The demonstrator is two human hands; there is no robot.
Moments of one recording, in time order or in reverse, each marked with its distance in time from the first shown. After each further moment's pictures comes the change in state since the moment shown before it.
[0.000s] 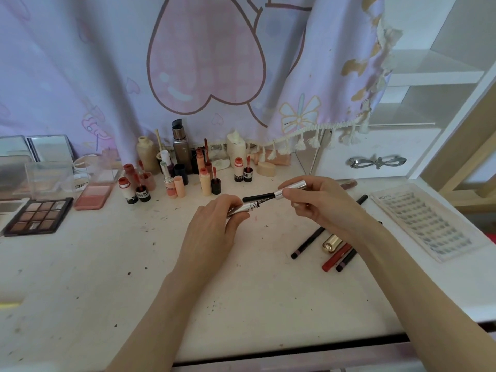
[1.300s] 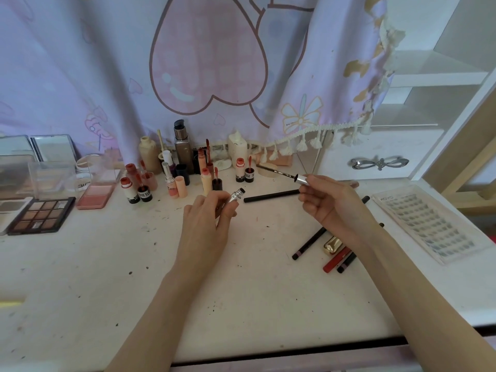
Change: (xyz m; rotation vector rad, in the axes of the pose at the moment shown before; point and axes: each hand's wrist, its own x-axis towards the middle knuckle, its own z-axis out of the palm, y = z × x) left_hand 0.001 -0.006 0.000 -0.171 0.115 -0.056; right_hand -0.003 0.006 -0.007 0.477 0.202 0.057
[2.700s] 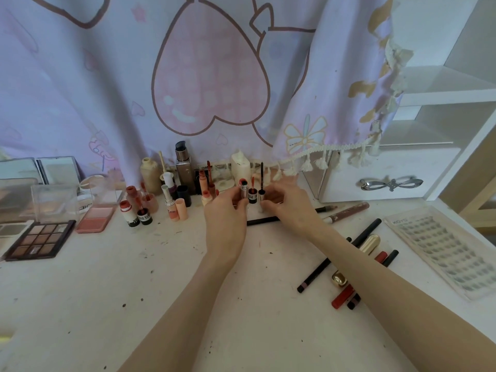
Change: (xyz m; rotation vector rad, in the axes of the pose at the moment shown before) left_hand 0.061 0.015 0.037 -0.093 0.170 -0.192; right_hand 0.080 0.030 0.030 -1.075 -0.084 -0.438
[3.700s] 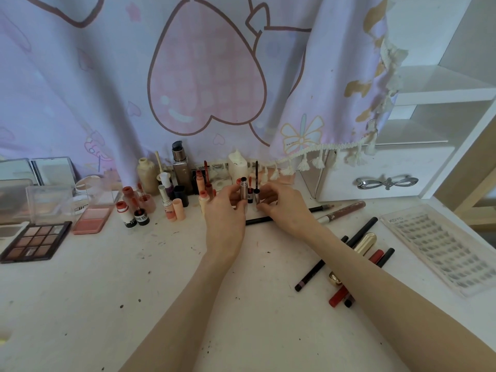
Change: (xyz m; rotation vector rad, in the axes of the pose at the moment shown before) left_hand 0.004 -0.008 0.009 -0.029 0.015 -0.021; right_hand 0.004 0.005 0.008 -0.064 -0.007 0.006
